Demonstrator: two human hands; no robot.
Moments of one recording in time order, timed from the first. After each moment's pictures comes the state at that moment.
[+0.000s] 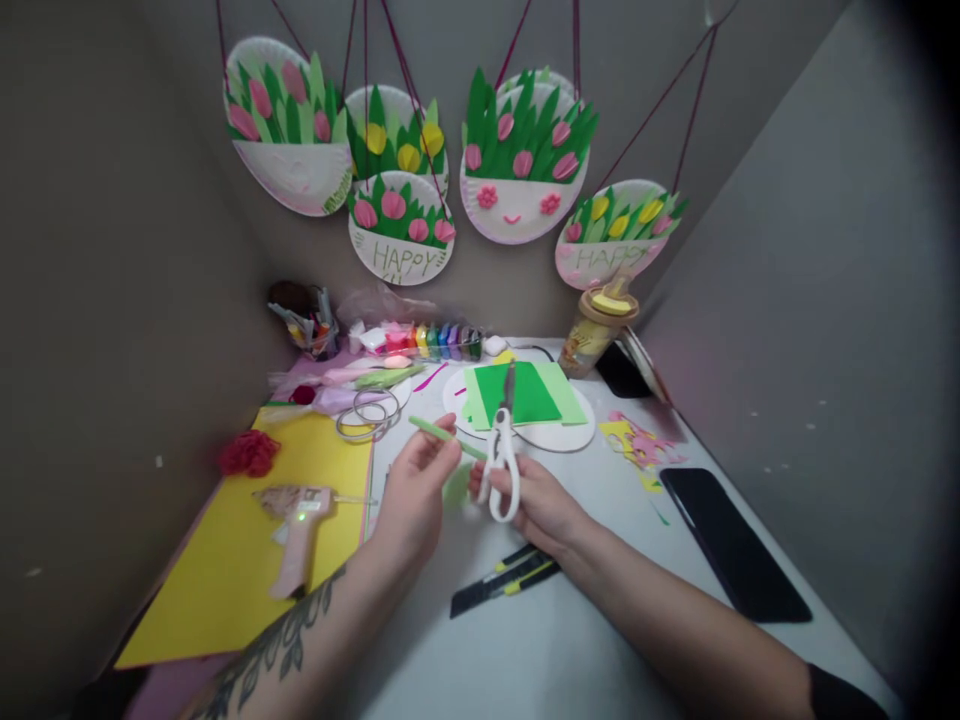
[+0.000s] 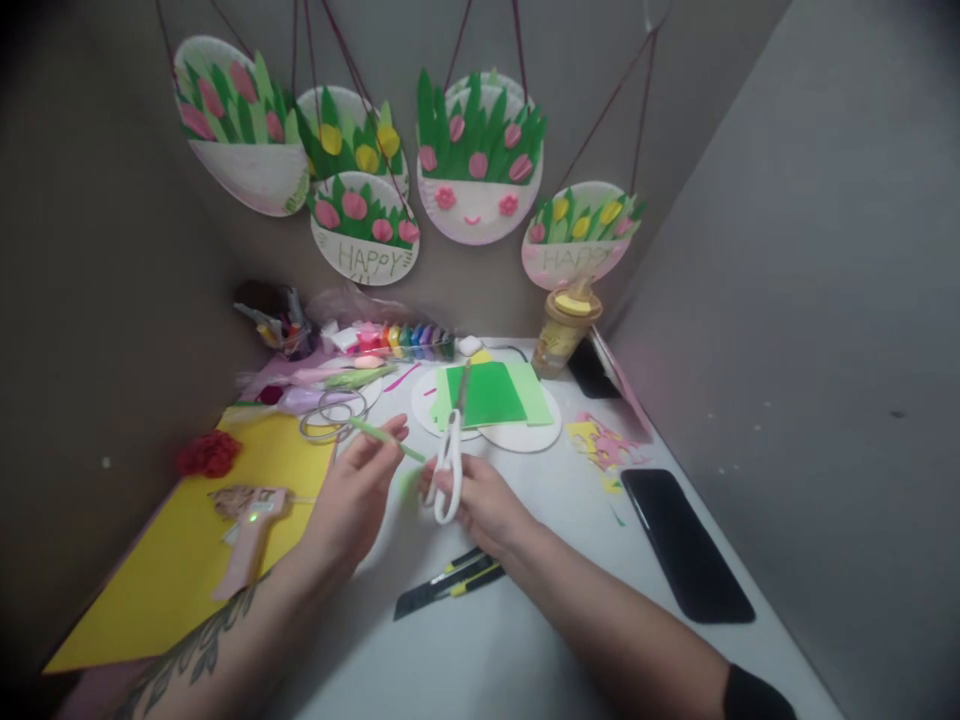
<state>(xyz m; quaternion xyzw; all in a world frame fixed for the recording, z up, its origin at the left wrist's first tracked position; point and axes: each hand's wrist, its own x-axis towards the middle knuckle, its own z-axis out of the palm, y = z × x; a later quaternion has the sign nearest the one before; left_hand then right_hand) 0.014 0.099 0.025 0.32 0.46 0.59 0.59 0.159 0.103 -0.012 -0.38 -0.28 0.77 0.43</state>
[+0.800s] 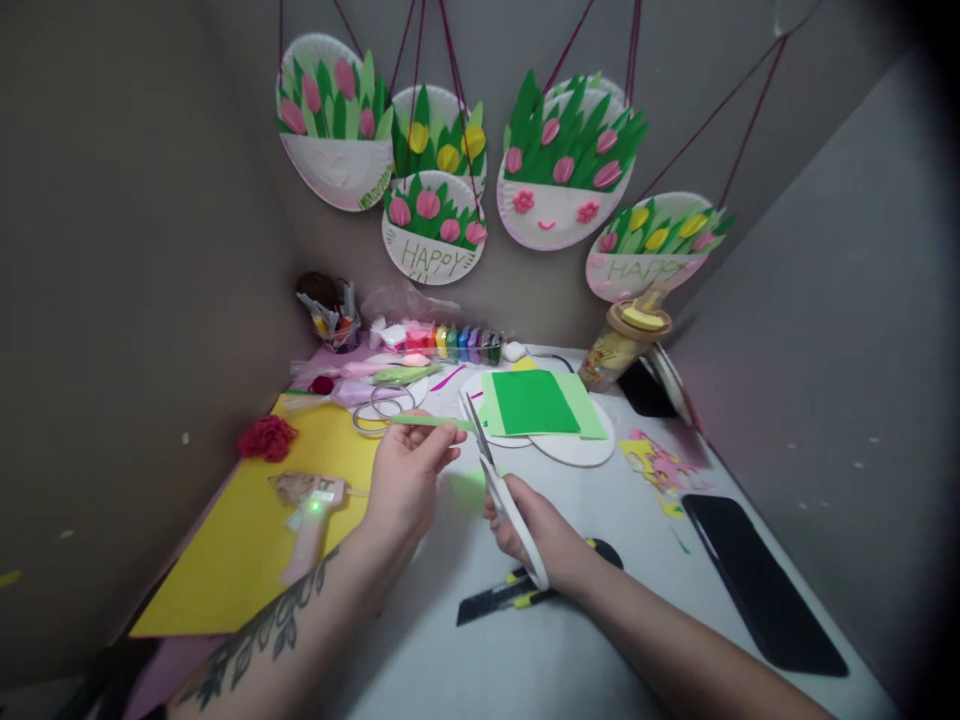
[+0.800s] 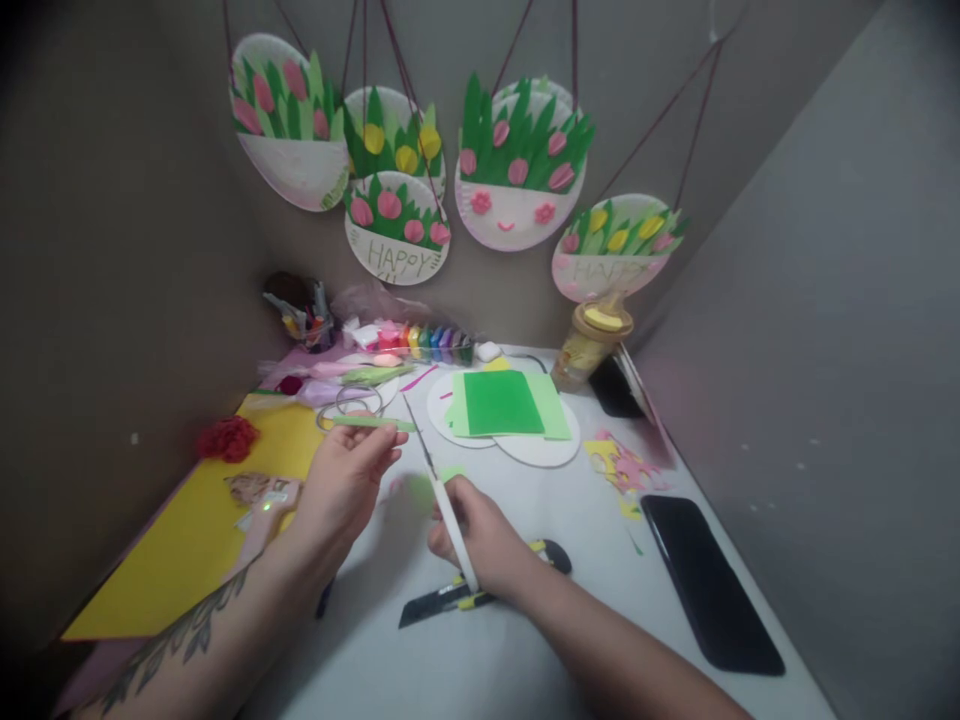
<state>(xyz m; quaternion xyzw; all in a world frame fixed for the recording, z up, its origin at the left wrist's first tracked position) -0.003 0.114 0.041 0.25 0.47 0.63 0.56 0.162 0.088 -0.016 -0.41 -0.63 0.59 0.30</state>
